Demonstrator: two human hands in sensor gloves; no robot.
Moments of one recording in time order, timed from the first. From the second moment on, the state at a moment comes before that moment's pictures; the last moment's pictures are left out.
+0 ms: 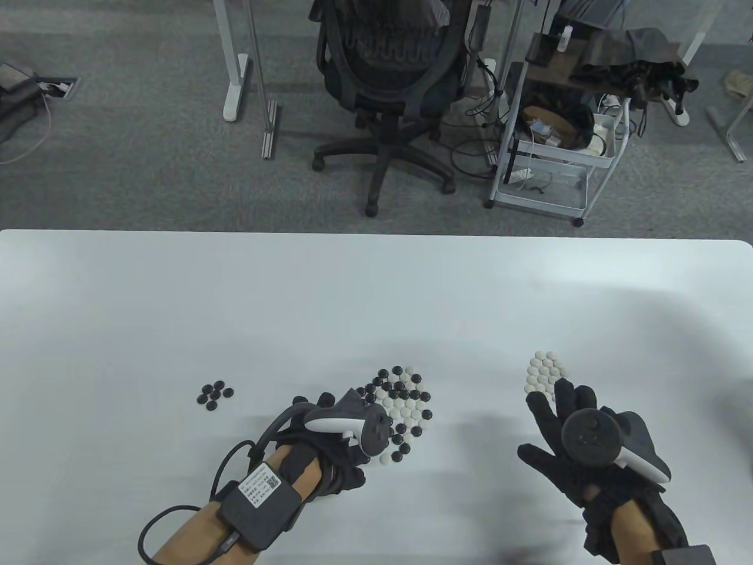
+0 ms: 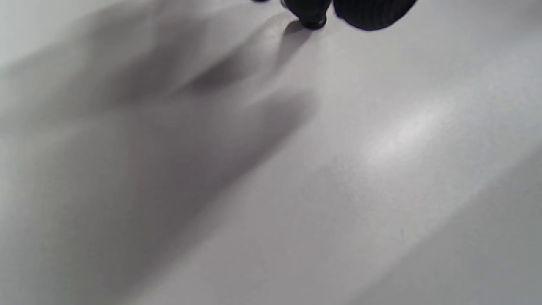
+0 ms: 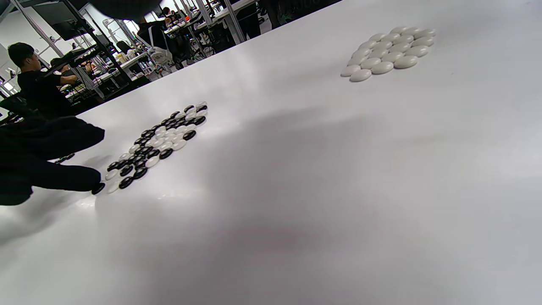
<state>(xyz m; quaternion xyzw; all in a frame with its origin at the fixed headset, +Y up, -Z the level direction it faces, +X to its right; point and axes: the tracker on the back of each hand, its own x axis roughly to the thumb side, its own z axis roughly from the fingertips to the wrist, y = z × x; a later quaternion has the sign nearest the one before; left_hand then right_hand) -0.076 -0.743 -0.275 -0.45 -0.24 -0.10 0.85 0.275 -0.704 -0.255 0.16 0.20 0.95 0.17</state>
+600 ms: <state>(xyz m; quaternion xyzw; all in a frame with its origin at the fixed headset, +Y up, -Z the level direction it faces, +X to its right) -0.073 -0.750 -0.268 -0.44 -0.26 -0.12 0.85 0.275 -0.702 -0.254 0.16 0.20 0.95 0.17</state>
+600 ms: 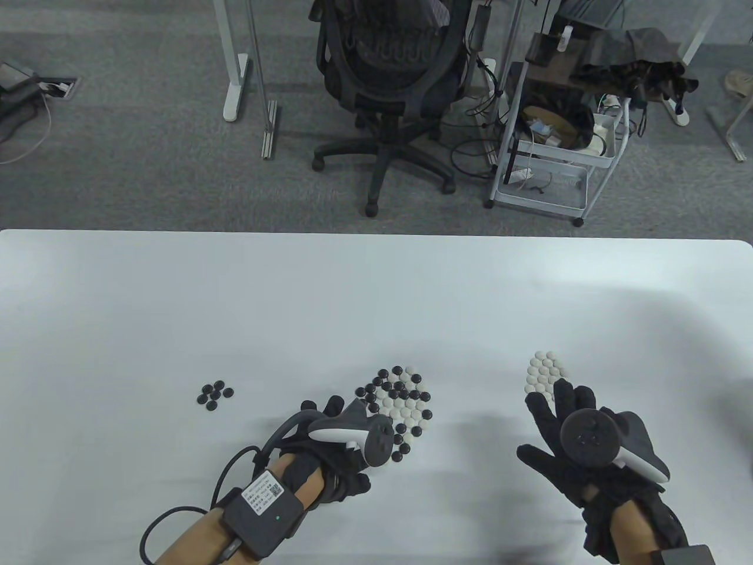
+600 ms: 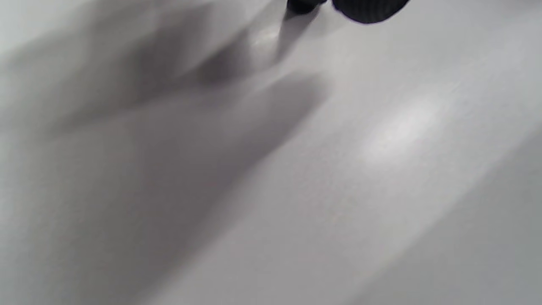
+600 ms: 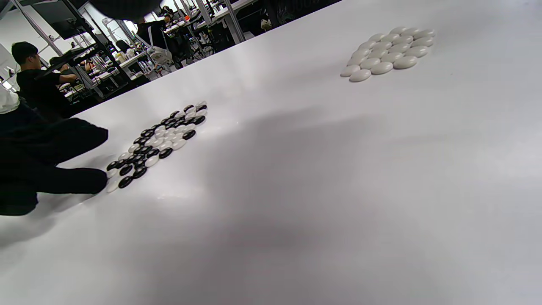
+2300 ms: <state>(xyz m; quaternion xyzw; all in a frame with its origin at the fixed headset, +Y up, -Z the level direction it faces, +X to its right) -0.103 -0.709 -0.383 -0.38 -0.14 0.09 0.91 0.277 -0.707 -0.258 0.15 0.17 0.96 0.16</state>
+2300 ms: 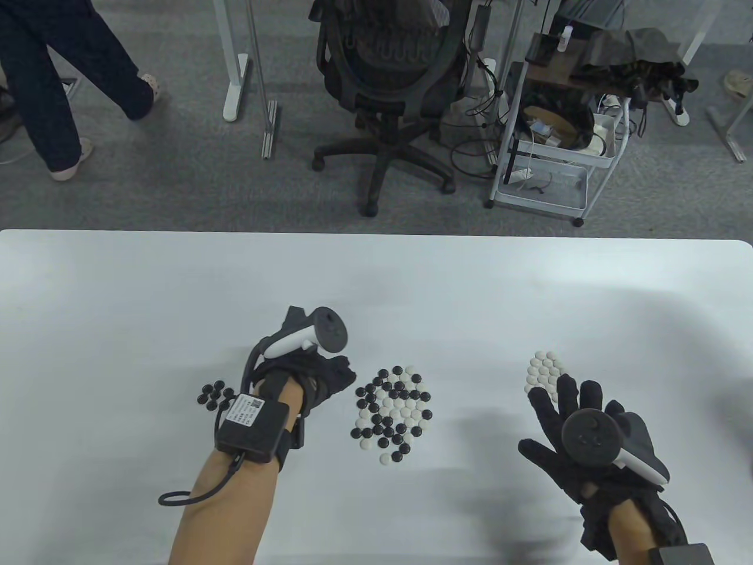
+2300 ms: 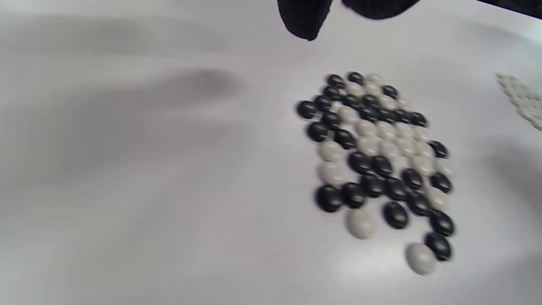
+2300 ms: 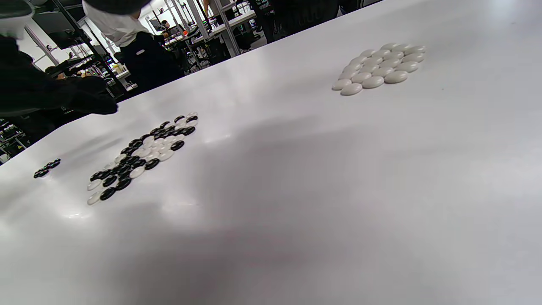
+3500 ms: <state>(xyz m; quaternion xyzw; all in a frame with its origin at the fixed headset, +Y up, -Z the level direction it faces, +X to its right) -0.090 -0.752 -0.450 -0.38 -0.01 0.15 0.91 0.281 -0.703 -0.255 0.16 0.18 0.95 0.18</state>
